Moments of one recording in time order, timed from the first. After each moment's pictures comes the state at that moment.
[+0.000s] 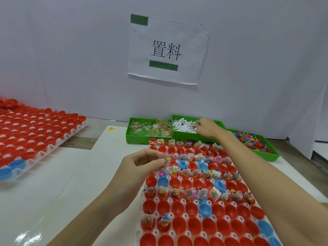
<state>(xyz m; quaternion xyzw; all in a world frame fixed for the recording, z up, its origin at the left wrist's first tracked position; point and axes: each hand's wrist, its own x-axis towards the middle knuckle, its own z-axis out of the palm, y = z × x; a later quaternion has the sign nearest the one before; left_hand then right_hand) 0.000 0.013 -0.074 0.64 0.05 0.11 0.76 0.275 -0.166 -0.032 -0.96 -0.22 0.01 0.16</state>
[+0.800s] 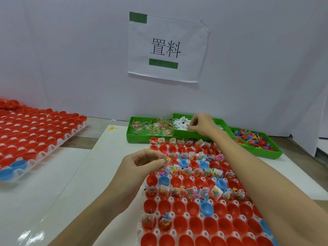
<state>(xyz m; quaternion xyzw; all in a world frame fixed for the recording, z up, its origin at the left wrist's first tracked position) 0.002 0.015 -0.080 0.65 0.05 0.12 0.75 0.276 -0.151 -0.039 -0.94 -0.25 -0.06 0.23</state>
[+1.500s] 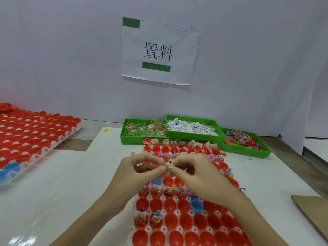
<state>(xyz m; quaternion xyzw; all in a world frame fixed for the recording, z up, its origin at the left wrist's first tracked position) -0.008 0.001 -0.073 0.71 -0.01 0.13 0.69 0.062 -0.193 -0.040 -0.84 -0.39 0.02 0.37</state>
